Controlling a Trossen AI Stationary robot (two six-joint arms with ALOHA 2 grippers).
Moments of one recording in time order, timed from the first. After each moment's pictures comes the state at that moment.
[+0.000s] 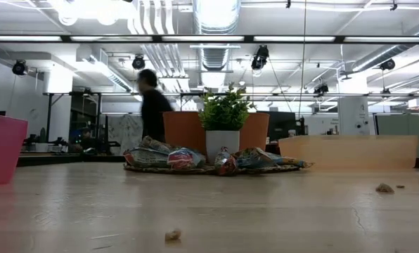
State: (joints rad) left arm -0.28 1.15 1.03 -0.03 -0.57 -0.21; right arm 0.11 1.23 1.40 -0.12 0.25 0.10
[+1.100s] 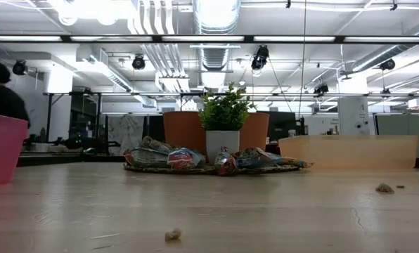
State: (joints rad) left arm -0.21 1.25 1.05 0.33 -0.48 -0.13; right arm 0.11 1.37 1.40 -0.06 0.23 0.10
